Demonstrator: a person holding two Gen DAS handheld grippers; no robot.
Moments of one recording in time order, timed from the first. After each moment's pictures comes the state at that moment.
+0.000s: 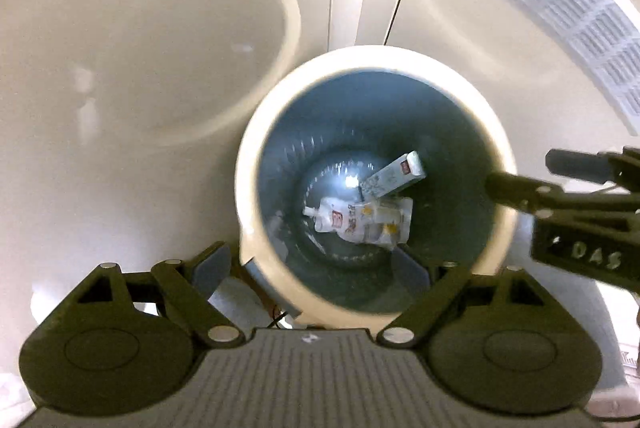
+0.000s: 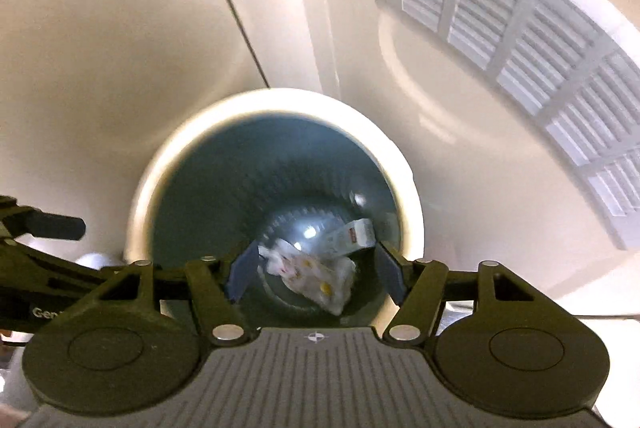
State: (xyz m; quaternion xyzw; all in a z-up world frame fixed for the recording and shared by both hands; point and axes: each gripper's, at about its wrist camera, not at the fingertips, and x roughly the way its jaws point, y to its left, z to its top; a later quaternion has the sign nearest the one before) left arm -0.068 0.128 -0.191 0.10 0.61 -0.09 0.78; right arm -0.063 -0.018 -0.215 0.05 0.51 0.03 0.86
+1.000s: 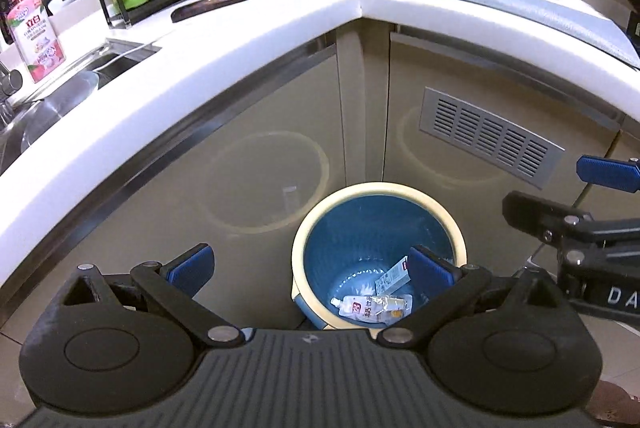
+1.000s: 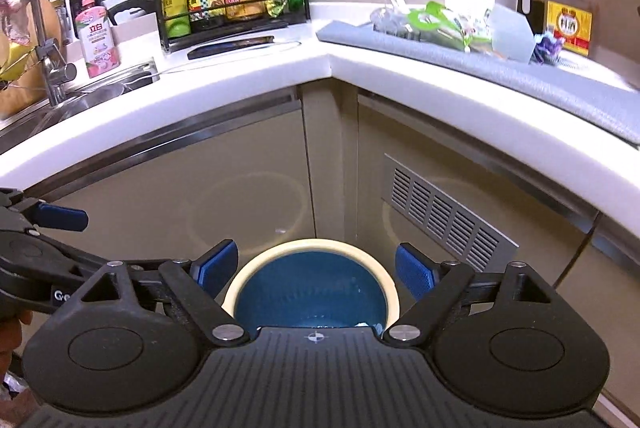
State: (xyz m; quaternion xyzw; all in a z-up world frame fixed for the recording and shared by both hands) left arm -0.234 0.140 -0.053 0.11 0.39 -0.06 0.91; right arm -0.245 0.000 -0.079 0.00 0.27 0.05 0.96
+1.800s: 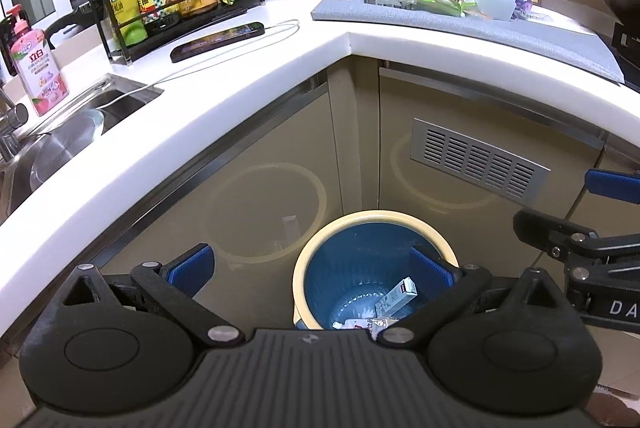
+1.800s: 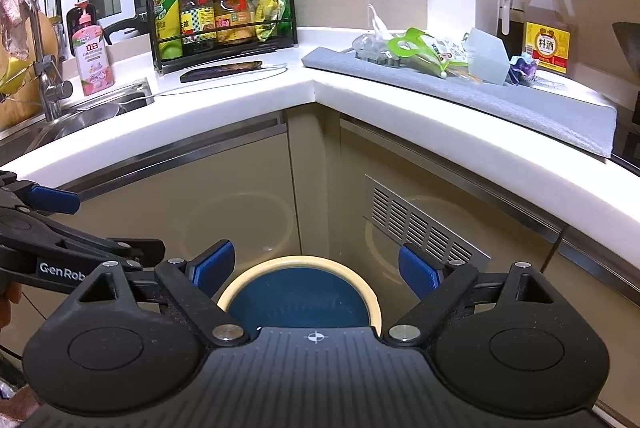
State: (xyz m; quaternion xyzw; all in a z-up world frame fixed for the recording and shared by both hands) left arm -0.245 0.131 -0.026 0.12 0.35 -0.07 0.93; right arm -0.269 -0.013 -0.069 0.01 0.24 0.02 0.97
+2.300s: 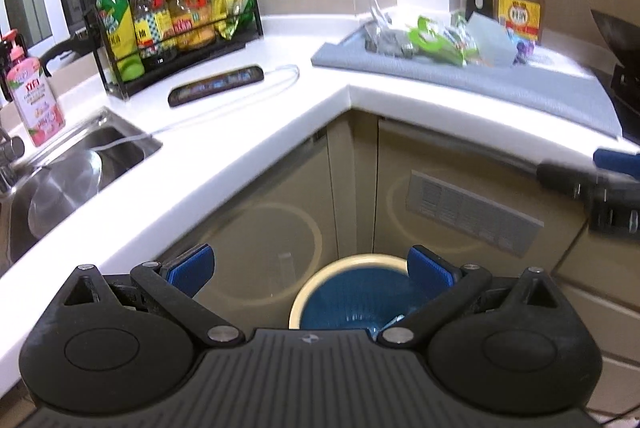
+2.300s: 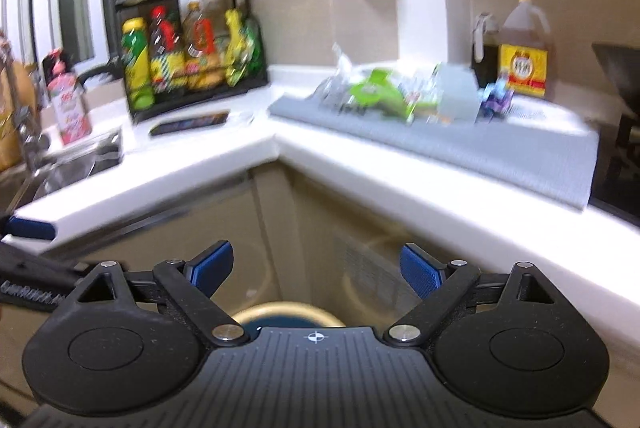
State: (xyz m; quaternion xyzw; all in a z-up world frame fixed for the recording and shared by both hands) left arm -0.214 0.123 0.018 0.10 0.32 -0.08 0.94; right arm -0.232 -0.058 -0.019 0.03 0.19 -0.01 0.98
